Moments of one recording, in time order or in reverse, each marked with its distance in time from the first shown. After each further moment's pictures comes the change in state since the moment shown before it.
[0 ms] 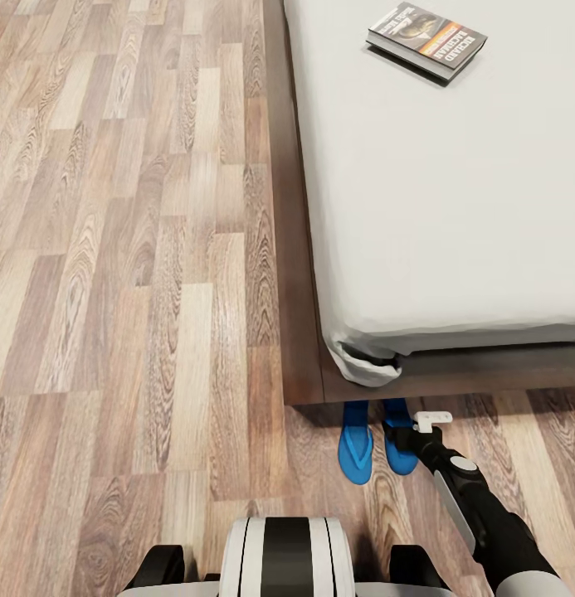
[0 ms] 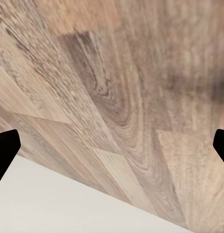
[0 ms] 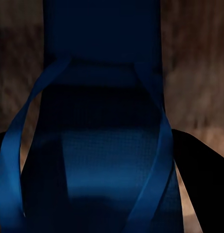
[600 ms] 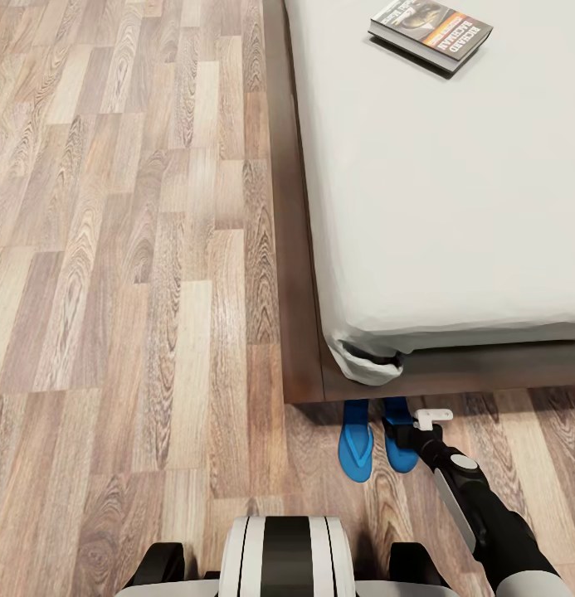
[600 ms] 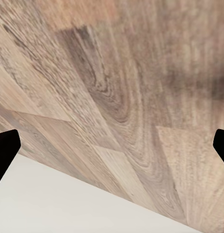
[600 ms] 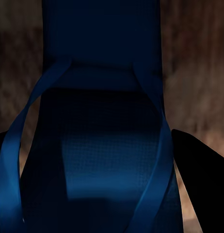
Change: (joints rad) left arm 0.000 0.000 0.000 0.000 0.000 0.000 0.000; right arm 0.000 0.000 -0.001 -0.017 0.006 0.000 -0.002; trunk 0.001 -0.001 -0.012
